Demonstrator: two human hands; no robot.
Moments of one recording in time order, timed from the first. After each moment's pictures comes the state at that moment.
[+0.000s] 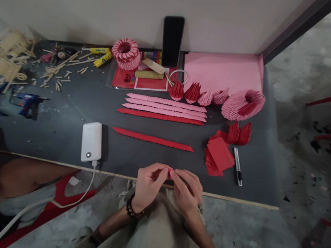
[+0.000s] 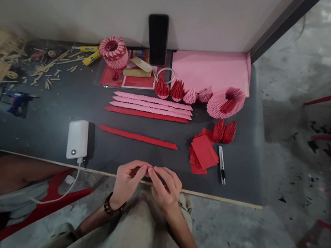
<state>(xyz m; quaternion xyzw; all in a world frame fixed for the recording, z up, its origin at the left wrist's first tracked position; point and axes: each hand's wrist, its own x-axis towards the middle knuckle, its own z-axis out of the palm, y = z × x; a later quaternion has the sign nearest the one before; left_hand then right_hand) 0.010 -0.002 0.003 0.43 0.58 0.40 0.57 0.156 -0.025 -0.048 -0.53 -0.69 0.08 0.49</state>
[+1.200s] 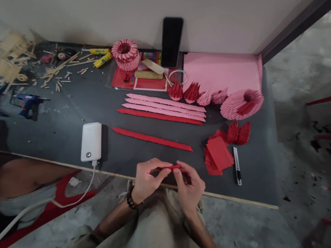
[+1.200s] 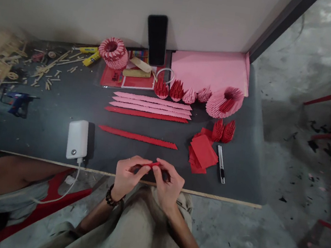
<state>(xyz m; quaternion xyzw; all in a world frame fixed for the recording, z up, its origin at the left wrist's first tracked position) 0.001 0.007 -0.010 0.53 0.56 0.39 0.50 0.148 -0.022 -0.037 -0.65 -0.45 0.36 0.49</state>
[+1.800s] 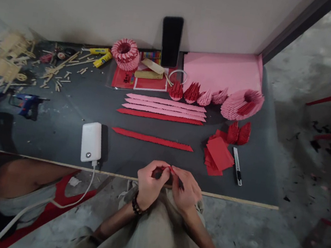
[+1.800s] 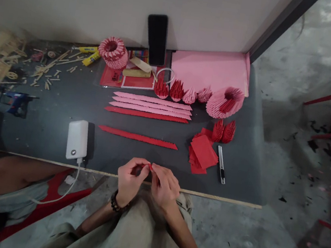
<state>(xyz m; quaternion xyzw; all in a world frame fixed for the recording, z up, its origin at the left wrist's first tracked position) 0.017 -0.004 -0.014 0.47 0.64 0.41 0.45 0.147 -0.028 -0.052 -0.60 -0.62 0.22 0.47</state>
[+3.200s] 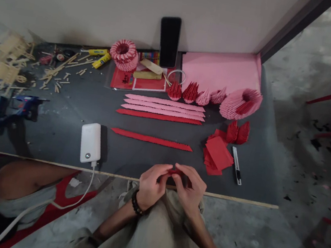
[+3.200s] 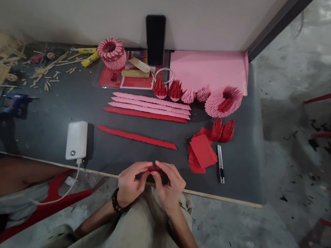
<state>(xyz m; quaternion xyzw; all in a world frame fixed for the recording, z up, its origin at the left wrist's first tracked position) 0.011 -0.010 -0.025 0.68 0.53 0.42 0.29 0.163 -0.019 -0.033 -0.58 -0.56 0.32 0.50</state>
